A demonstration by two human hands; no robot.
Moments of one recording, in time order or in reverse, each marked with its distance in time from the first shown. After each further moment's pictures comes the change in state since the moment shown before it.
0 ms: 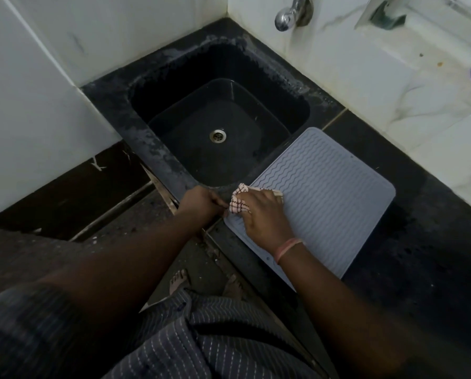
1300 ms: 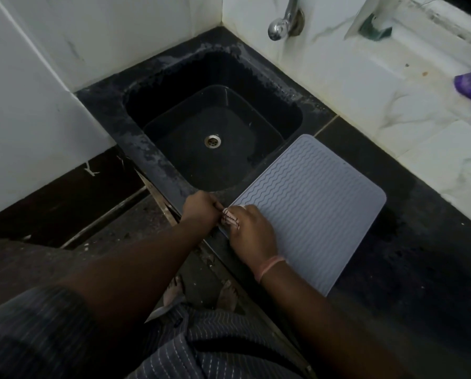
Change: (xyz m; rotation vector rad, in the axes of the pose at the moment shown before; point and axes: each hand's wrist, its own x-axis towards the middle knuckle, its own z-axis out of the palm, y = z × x) left_hand 0.005 0.007 0.018 0.012 0.118 -0.032; right_hand -0.014 -0.035 0.008 0.072 0.016 0.217
